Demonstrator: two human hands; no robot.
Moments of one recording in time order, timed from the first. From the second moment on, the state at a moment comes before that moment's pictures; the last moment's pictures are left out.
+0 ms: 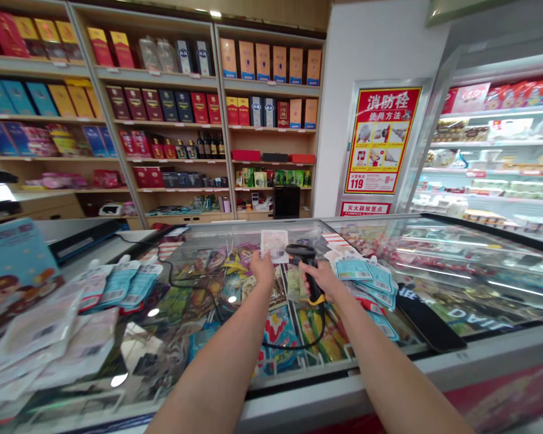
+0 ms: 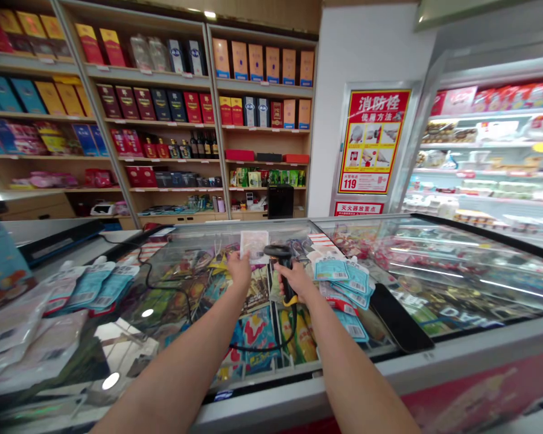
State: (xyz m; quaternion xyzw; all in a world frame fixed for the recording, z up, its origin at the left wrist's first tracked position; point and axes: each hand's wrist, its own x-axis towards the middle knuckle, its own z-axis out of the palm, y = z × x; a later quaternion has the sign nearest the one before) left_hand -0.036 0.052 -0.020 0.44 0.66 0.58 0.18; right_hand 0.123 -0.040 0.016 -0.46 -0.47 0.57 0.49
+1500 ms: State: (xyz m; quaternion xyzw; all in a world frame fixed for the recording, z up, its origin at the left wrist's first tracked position) left_hand -0.226 -0.040 0.025 0.41 0.74 0.54 0.03; right_hand -0.018 -0.056 0.035 -0.37 -0.53 0.67 0.35
